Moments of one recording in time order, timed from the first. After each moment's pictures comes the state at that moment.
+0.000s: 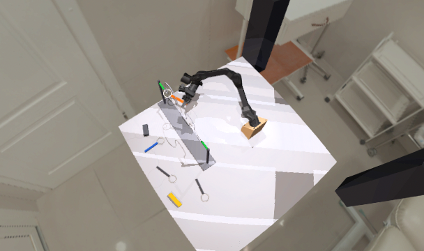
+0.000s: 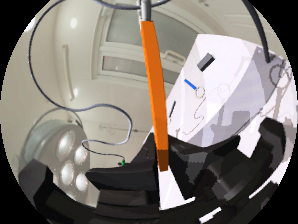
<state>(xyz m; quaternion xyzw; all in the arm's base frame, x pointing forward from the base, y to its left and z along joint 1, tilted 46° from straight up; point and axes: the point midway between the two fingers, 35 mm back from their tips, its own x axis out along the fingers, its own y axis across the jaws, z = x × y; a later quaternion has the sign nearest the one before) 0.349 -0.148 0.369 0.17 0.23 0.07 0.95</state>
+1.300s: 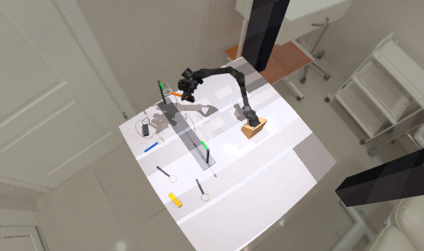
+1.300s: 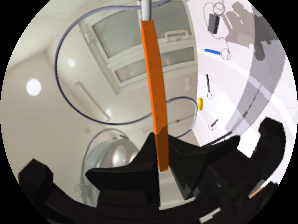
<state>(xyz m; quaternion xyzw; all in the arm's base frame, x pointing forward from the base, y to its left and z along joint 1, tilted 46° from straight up) 0.346 -0.077 0.423 0.45 0.21 0.14 0.86</state>
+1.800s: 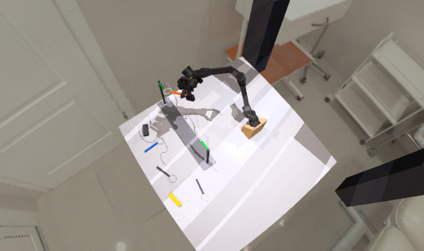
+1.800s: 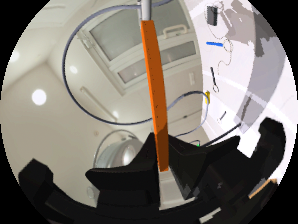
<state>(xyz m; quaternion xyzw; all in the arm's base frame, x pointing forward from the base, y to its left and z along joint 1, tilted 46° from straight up) 0.346 -0.066 0.439 0.50 0.20 0.15 0.83</state>
